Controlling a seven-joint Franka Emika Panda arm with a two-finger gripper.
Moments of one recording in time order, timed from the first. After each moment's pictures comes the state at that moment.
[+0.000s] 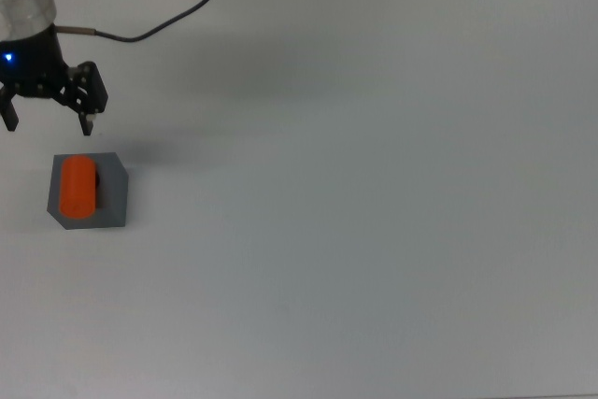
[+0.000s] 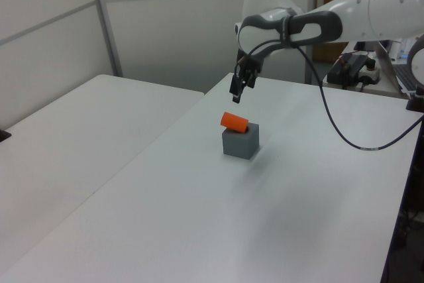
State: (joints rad) arm -0.23 0.29 -0.09 -1.58 0.03 2.14 -0.31
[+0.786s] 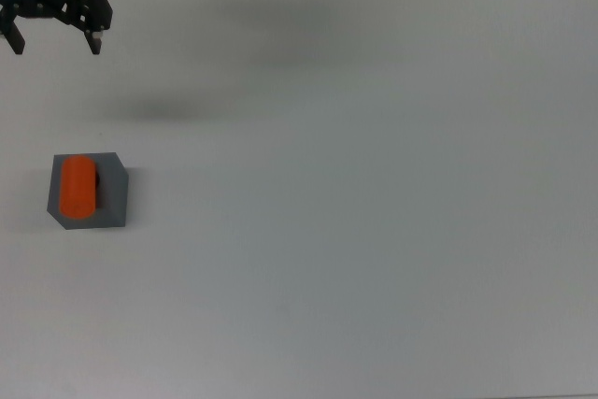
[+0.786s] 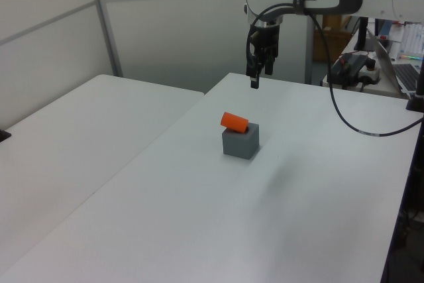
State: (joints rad) arm -0.23 0.21 -0.10 -1.47 0.03 1.76 -0.34
